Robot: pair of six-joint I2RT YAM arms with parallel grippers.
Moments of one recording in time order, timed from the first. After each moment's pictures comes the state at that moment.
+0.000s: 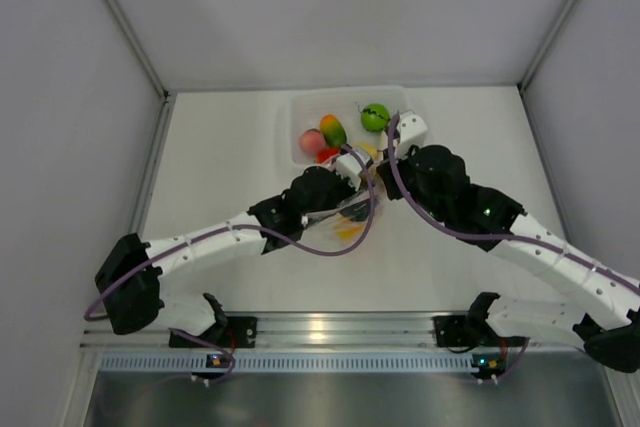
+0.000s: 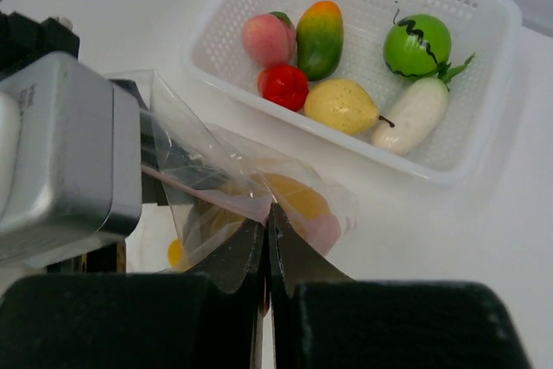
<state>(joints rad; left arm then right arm) -0.98 1.37 0.97 0.12 -0.09 -0.15 0.89 1.05 1.14 -0.45 0.36 0.13</state>
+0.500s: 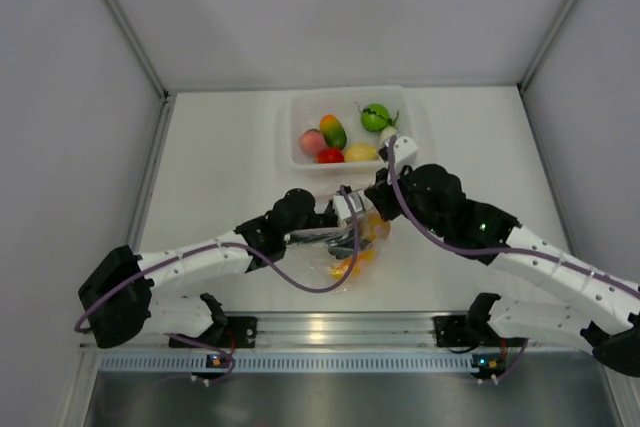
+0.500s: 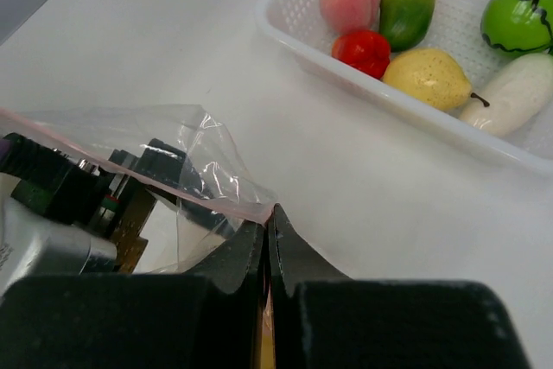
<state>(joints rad) -0.96 1.25 0.69 0.24 0.35 0.06 0.94 0.99 0.98 -0.36 0.24 0.20</state>
